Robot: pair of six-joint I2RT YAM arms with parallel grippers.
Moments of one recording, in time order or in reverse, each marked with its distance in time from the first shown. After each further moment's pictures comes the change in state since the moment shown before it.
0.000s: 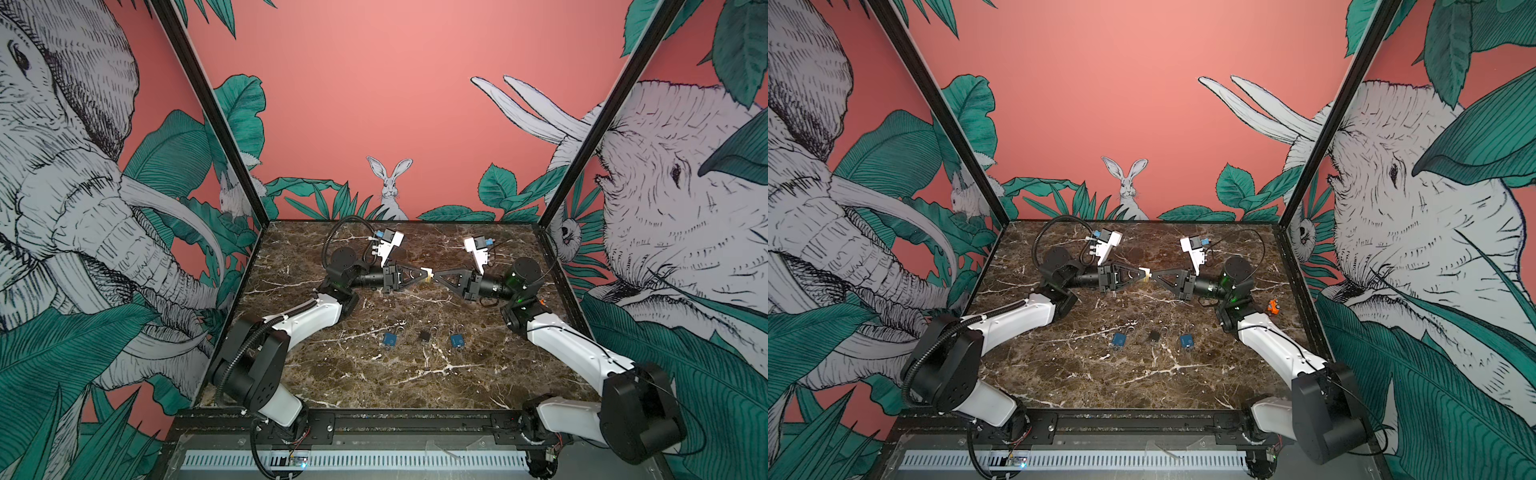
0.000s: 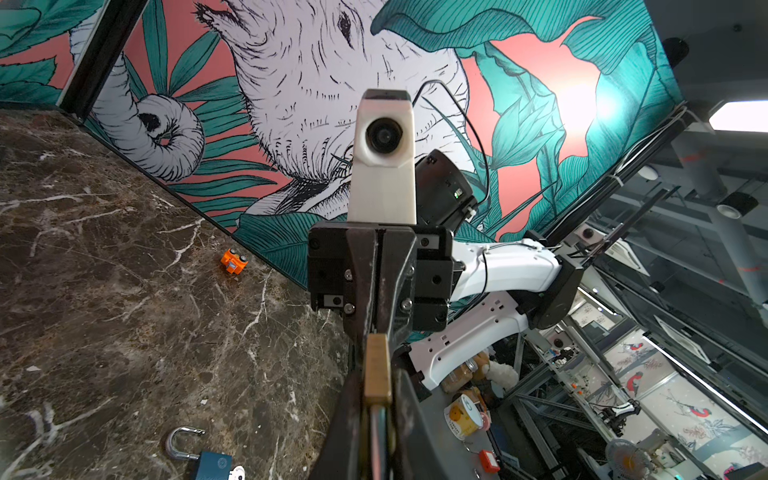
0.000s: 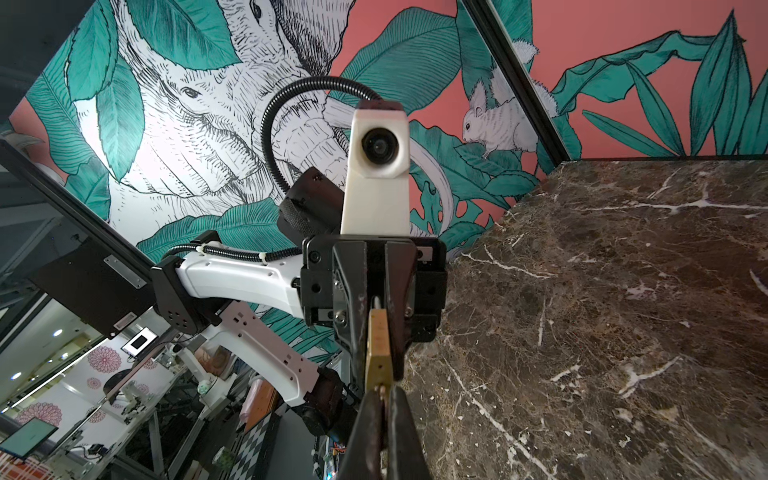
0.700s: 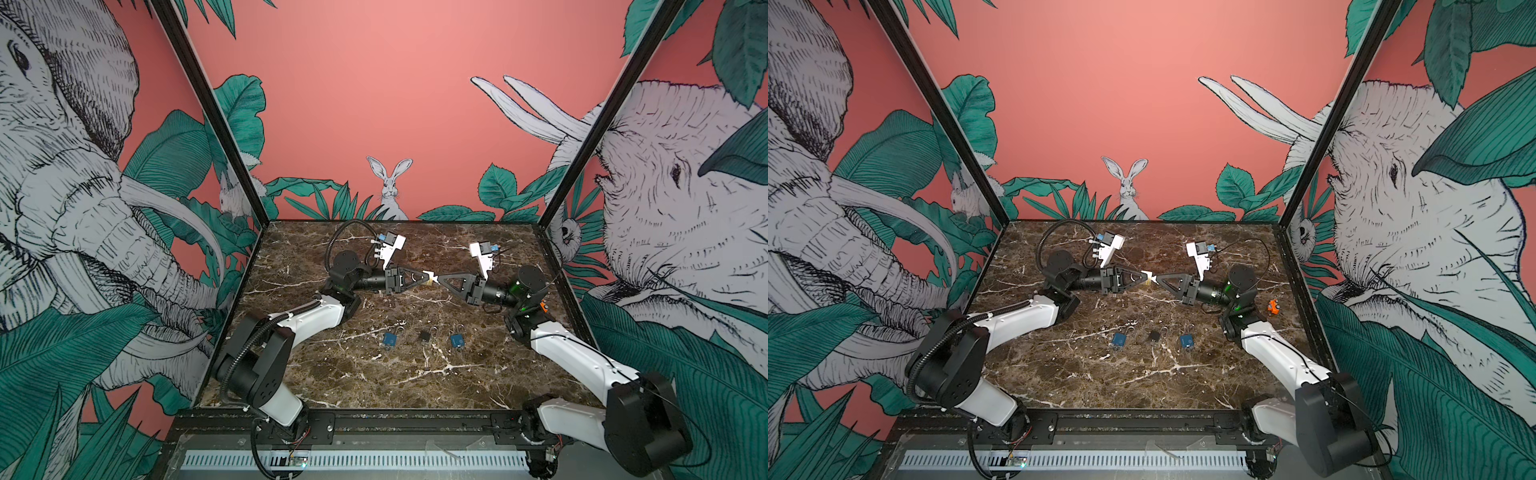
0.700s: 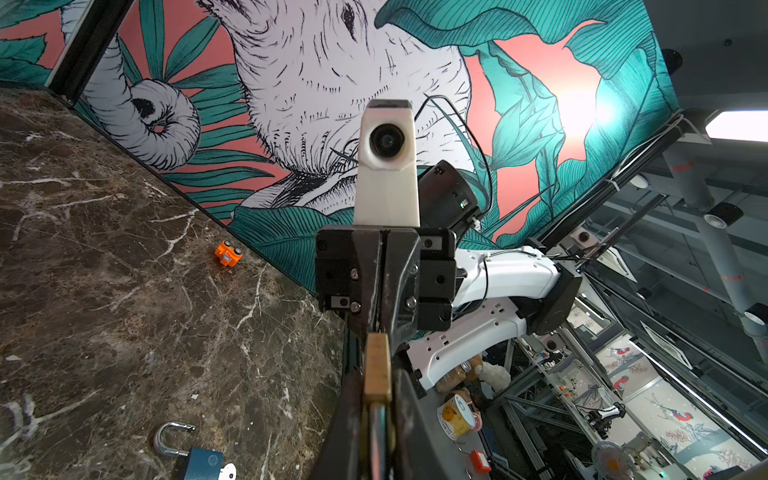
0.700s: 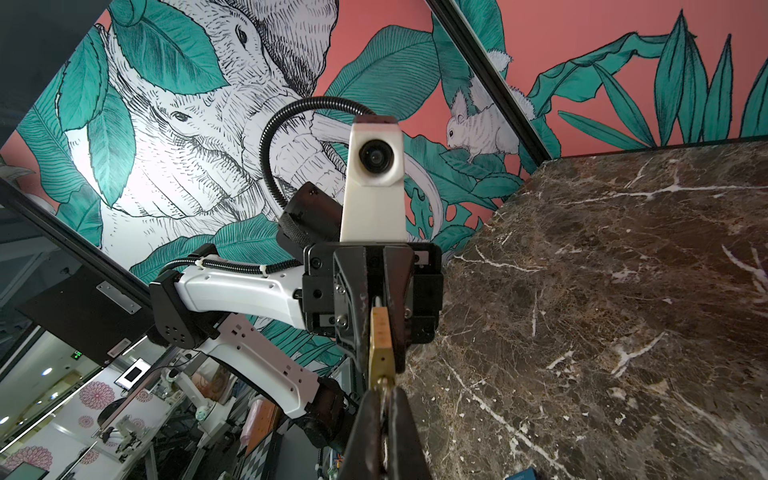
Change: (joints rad) left arm -0.011 0.013 -0.022 0.018 0.002 0.009; right arm -0.018 -0.059 -0.065 -0.002 0.032 0.042
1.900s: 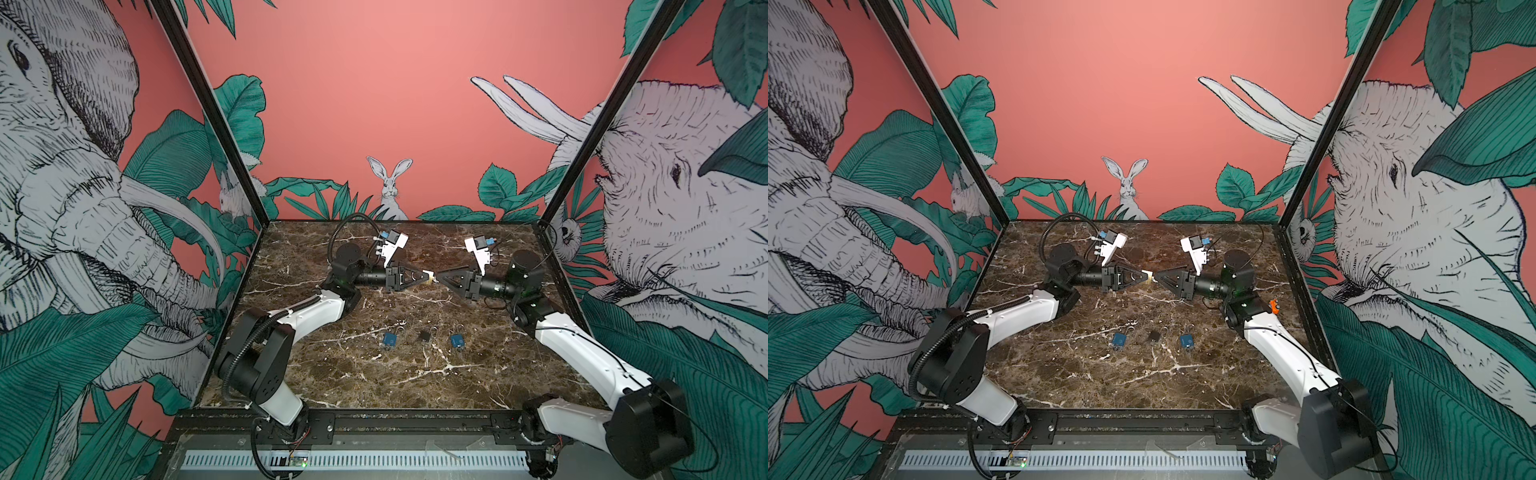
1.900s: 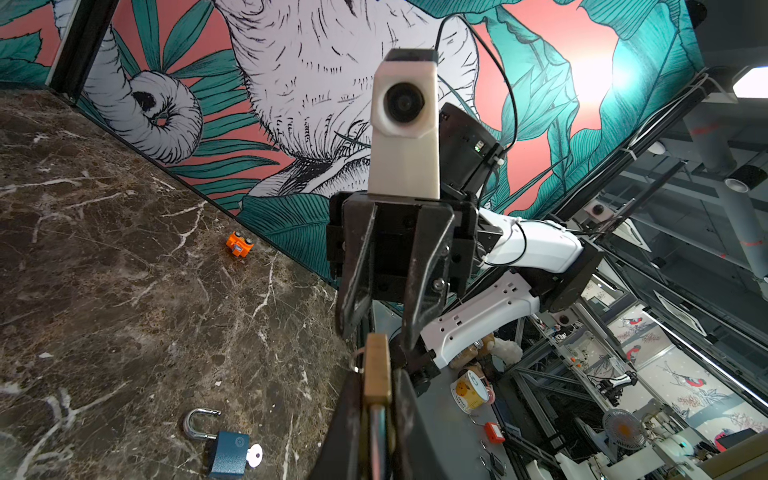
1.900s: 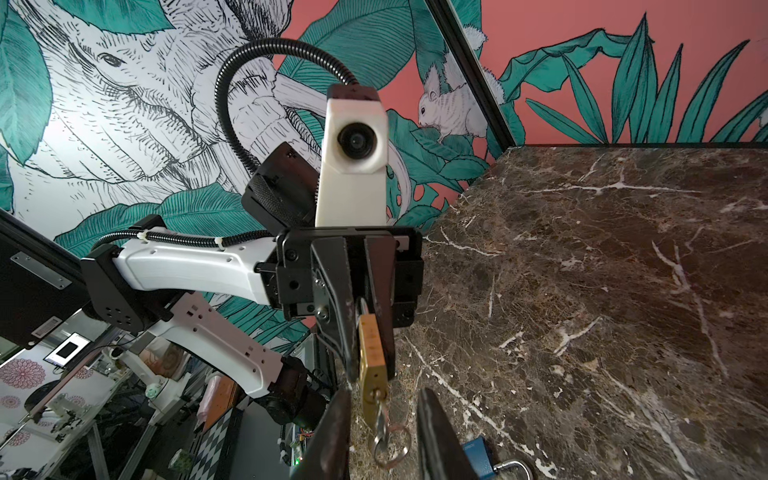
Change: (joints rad) left arm 0.001 0.018 0.061 -0.136 0.059 0.127; right arm 0.011 -0.003 0.159 -0.414 0.027 -0.293
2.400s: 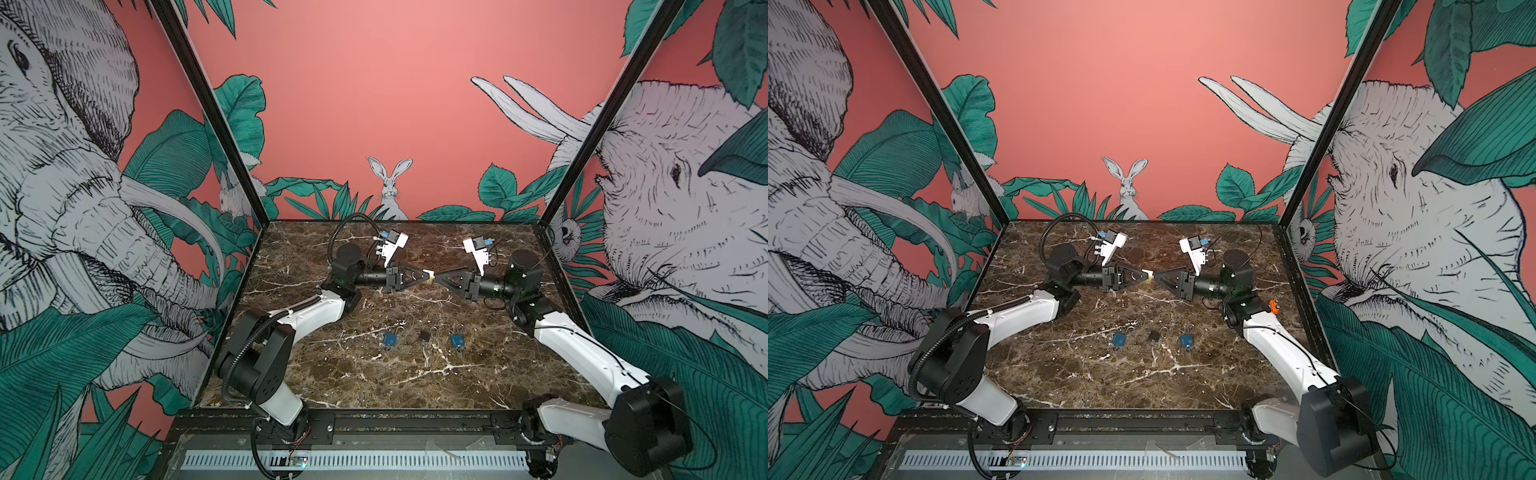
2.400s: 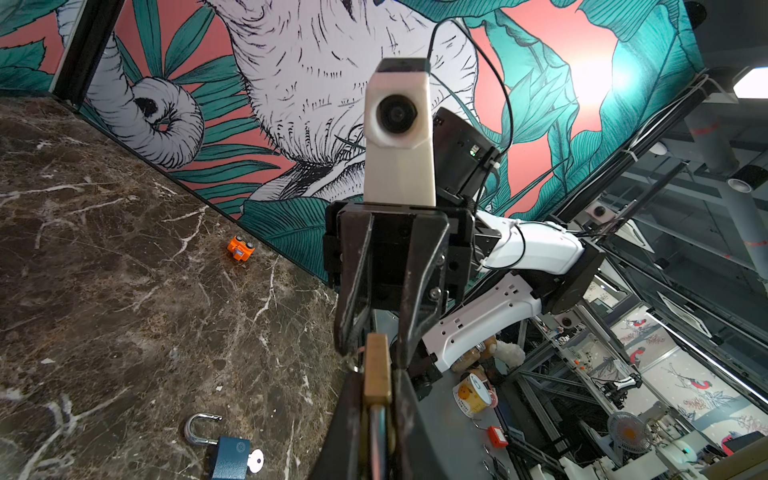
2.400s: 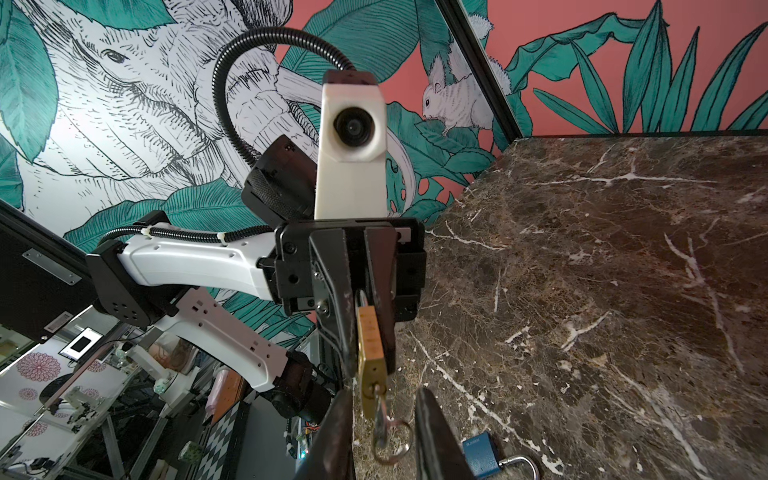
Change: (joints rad) left arm -0.007 0.000 0.000 0.021 -0.011 -0.004; right arm 0.002 0.012 0.000 0.003 -0.021 0.009
